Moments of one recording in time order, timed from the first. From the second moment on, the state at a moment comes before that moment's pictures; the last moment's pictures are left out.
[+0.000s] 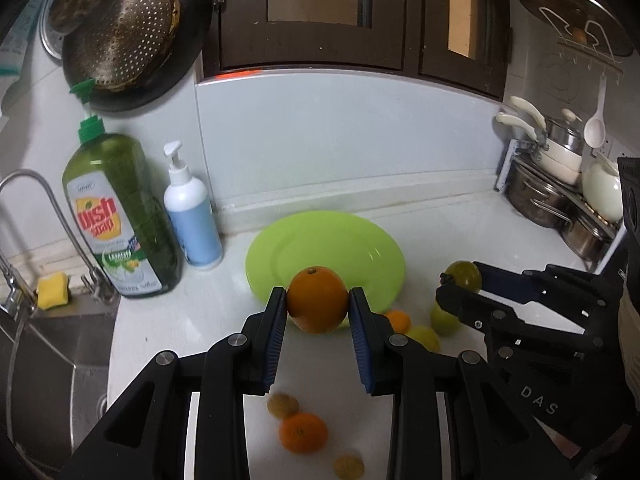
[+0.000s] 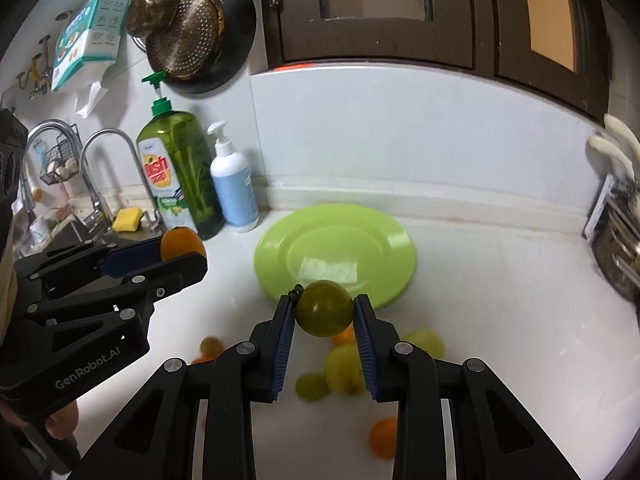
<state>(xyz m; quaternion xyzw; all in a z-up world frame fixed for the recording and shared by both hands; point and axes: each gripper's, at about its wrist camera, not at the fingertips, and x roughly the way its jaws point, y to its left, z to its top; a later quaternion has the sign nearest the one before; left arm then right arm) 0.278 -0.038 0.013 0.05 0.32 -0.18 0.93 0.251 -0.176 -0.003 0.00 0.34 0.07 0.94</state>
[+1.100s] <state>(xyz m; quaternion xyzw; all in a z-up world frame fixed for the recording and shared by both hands) 0.463 -0.086 -0.045 0.09 0.42 -0.18 0.89 0.439 -0.215 -0.050 -0.01 0.42 0.06 0.91</state>
